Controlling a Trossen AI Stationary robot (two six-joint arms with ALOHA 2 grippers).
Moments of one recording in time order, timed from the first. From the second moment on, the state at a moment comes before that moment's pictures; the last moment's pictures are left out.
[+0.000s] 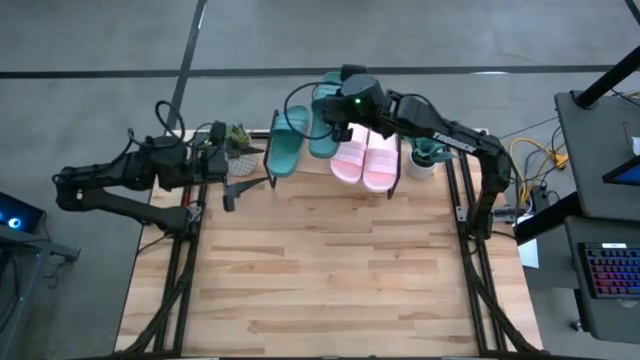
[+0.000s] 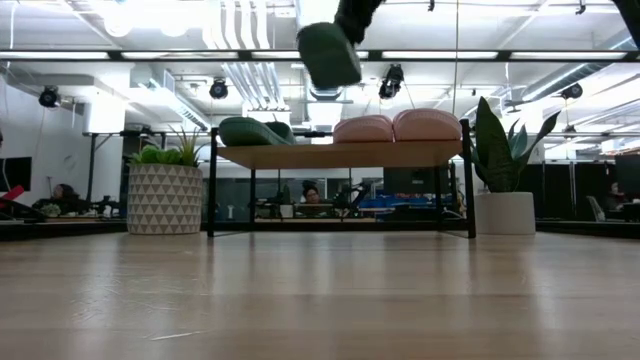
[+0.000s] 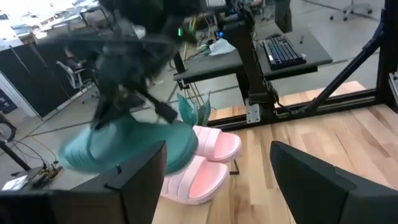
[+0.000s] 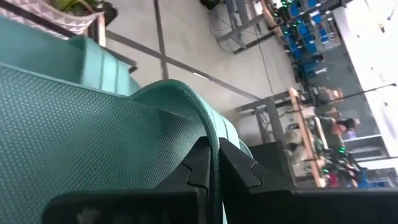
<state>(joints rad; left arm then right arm) -0.02 0.86 1.18 -0.42 -0.24 0.29 -0.33 1.81 2.02 -0.68 0.48 -0.79</state>
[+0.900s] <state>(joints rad) -0.02 0.89 1.13 -0.37 -0.27 0.32 -0.39 1.90 1.74 -0.36 0.38 -0.88</state>
